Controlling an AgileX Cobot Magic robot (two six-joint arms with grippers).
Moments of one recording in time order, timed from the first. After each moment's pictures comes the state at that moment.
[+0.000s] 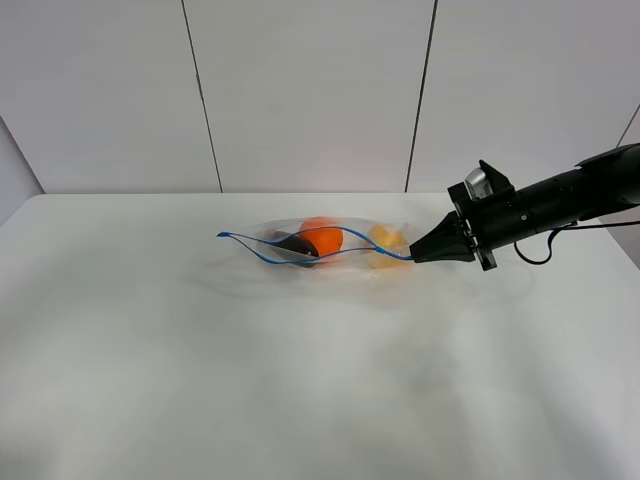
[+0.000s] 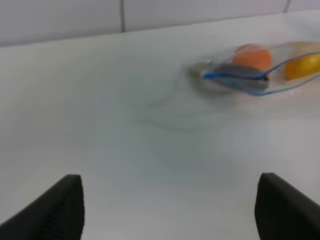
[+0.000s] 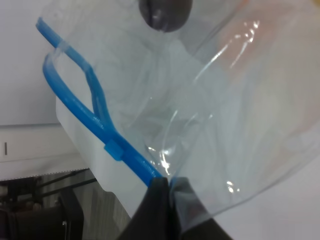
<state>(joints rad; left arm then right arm) -0.01 0.53 -0.81 -0.25 0.88 0.29 -0.10 2.03 -1.22 1.13 1.20 -0.84</state>
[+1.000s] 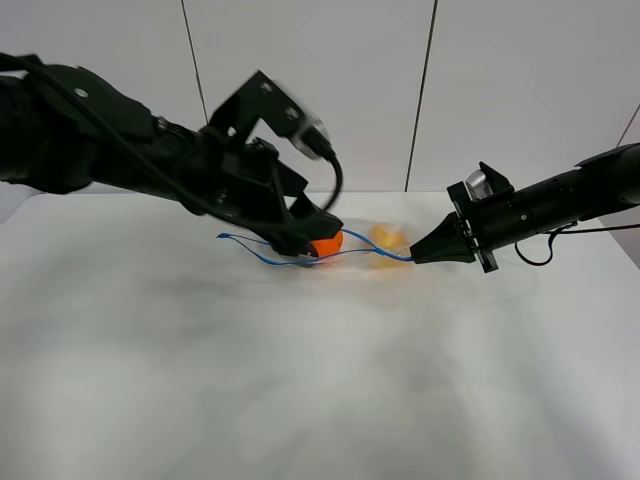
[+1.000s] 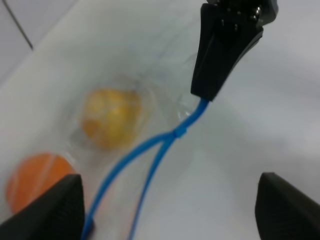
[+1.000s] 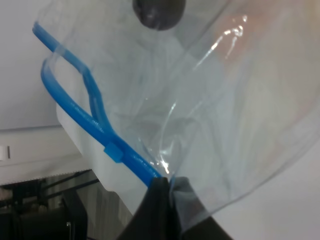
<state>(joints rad) -0.59 1.62 -1.09 -0.95 0.29 1.38 -0.10 2.03 -1.22 1.13 1.20 -0.80</state>
